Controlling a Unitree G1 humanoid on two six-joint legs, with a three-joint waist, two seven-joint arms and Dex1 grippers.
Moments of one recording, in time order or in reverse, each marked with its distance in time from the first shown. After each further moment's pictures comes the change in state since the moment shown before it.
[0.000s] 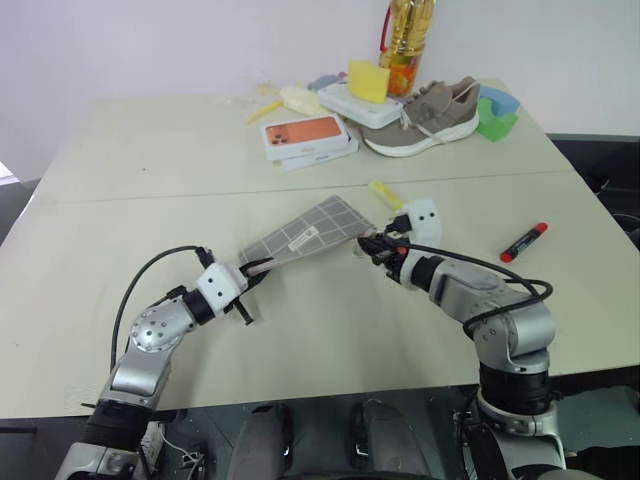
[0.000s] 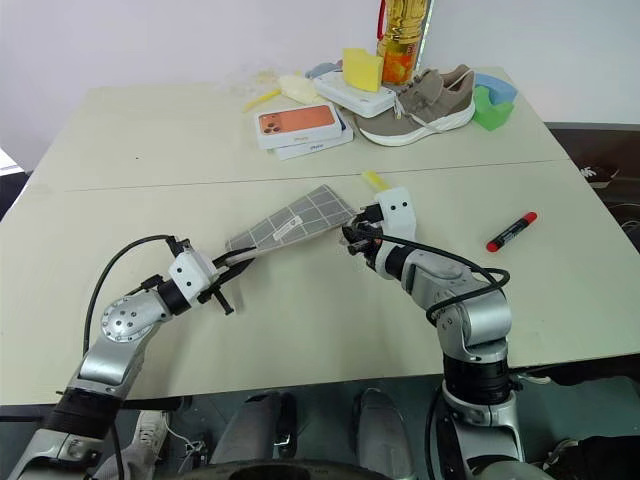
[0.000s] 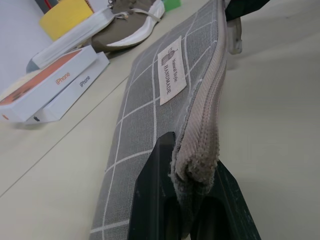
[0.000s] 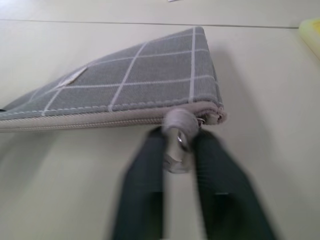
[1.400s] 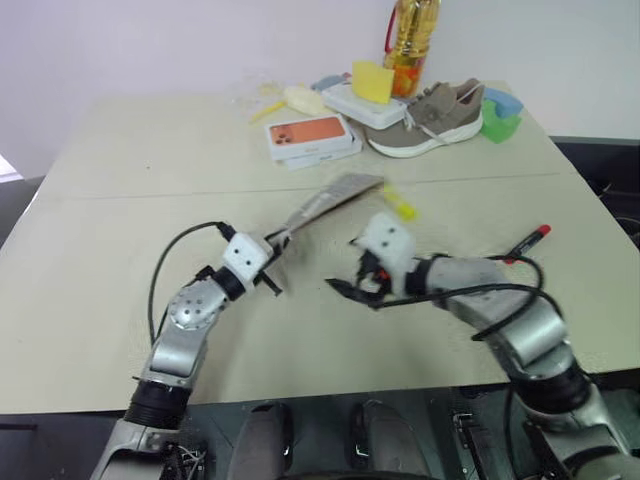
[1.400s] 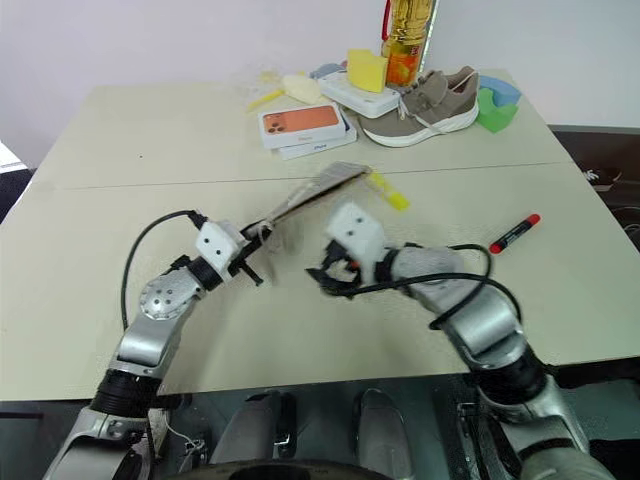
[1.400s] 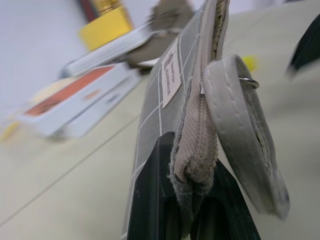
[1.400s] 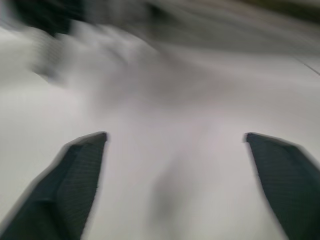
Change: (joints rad) left arm -0.112 -0.149 0.026 -0.038 0.102 0.197 0.202; right arm -0.032 -0.334 0.176 -0.061 -0.078 -0.084 0.219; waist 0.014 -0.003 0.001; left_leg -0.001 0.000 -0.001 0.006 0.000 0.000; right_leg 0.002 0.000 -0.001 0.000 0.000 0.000
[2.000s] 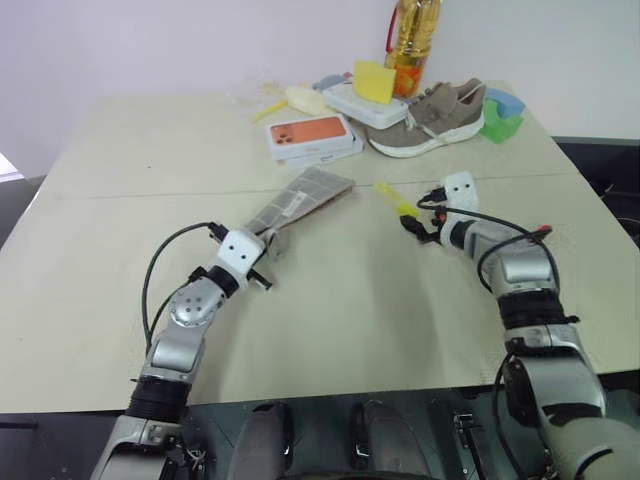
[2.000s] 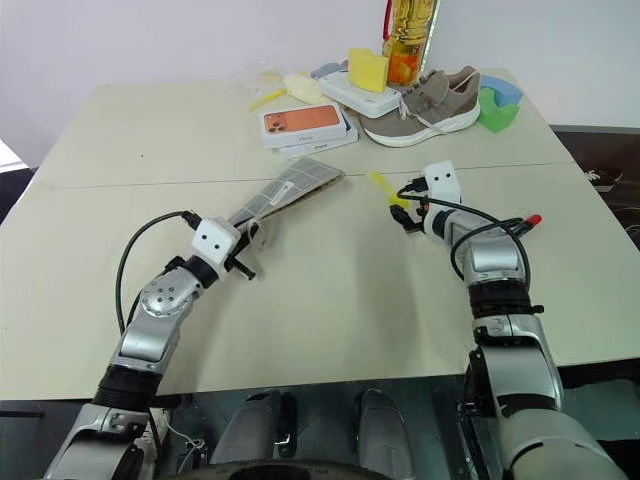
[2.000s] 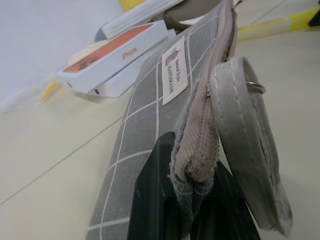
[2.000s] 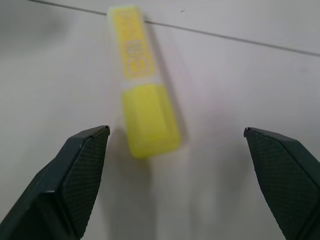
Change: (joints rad) left arm -0.014 -0.030 -0.020 0.073 0.051 0.023 0.064; right arm -0.325 0.130 -0.158 1.051 -0.137 -0.503 -0.087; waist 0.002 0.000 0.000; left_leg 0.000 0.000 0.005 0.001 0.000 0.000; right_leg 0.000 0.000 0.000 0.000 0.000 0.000
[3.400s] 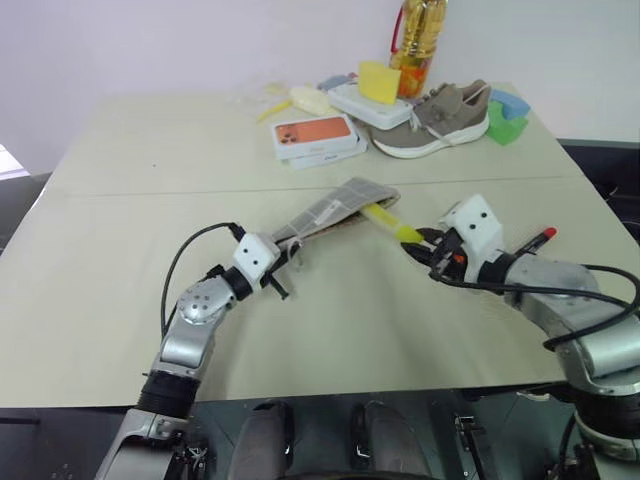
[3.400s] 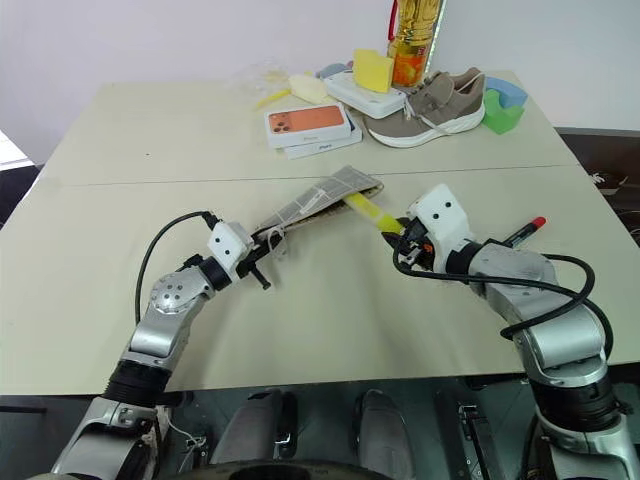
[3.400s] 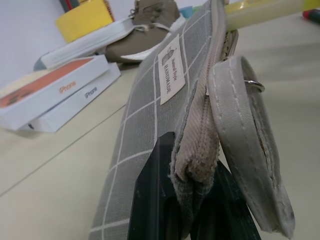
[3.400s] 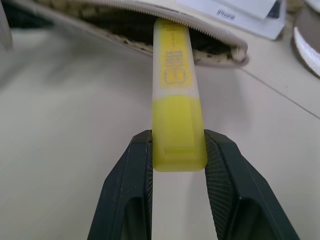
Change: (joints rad) left arm -0.036 0.006 -0.053 0.027 -0.094 -0.098 -0.229; right arm 0.459 -0.333 0.017 -1.131 0.180 0.387 0.139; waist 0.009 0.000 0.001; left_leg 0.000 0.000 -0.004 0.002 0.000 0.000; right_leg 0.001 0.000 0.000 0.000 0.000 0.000
